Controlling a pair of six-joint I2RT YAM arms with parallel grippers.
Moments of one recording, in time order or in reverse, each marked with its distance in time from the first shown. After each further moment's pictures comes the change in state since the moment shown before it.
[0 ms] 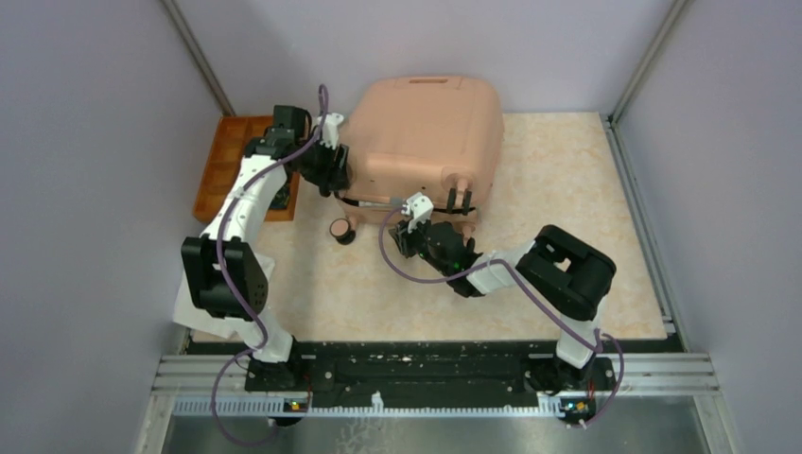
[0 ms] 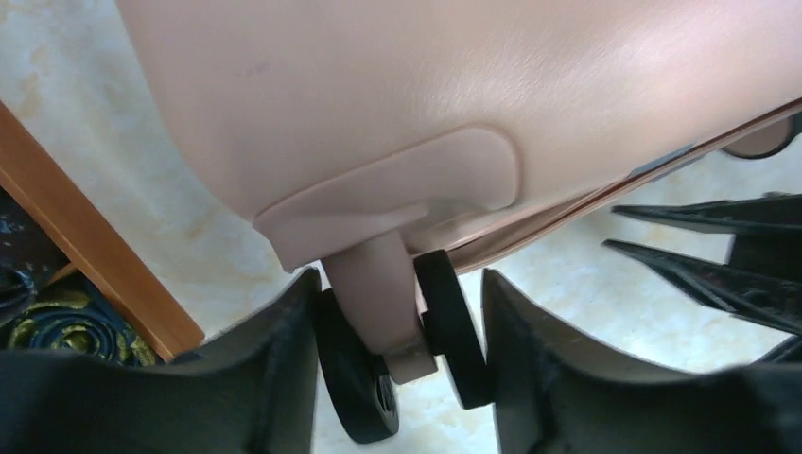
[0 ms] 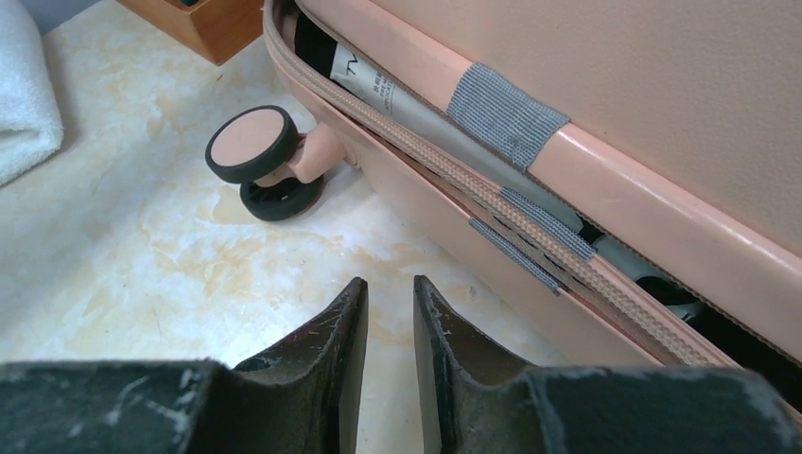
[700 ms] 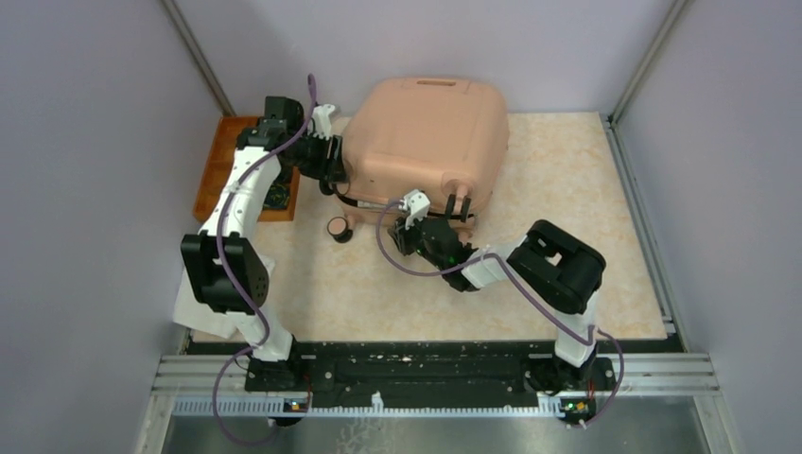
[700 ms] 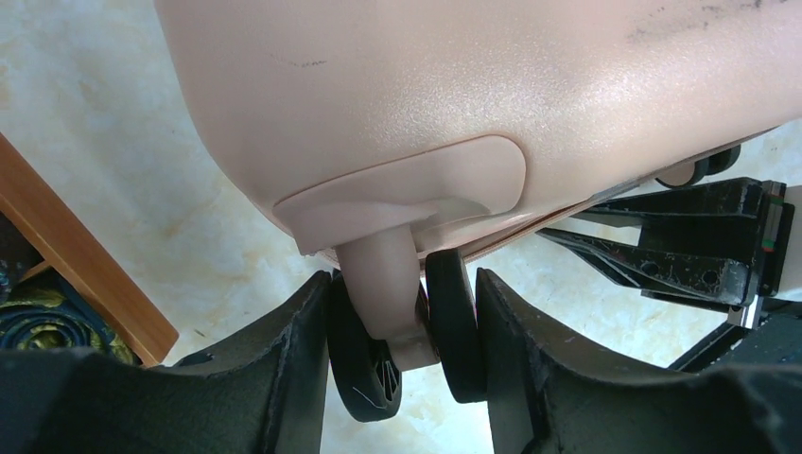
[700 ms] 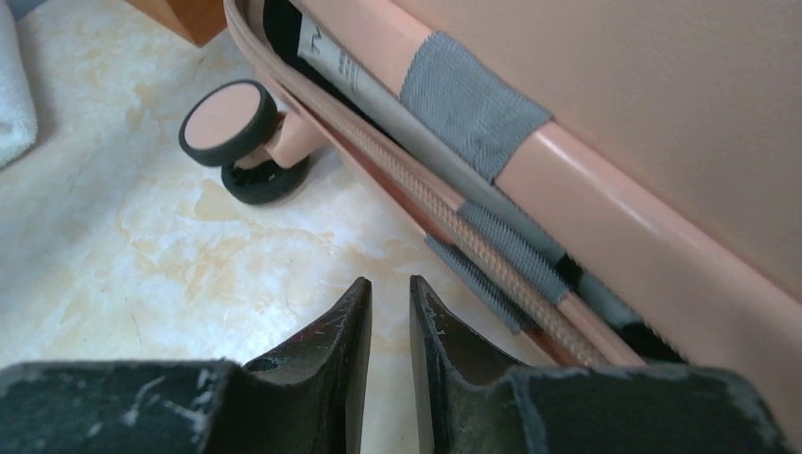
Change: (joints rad) left arm 0.031 0.054 0.140 -0.112 0.109 -0.071; right arm -0.029 0.062 0.049 -0.039 -0.036 0.037
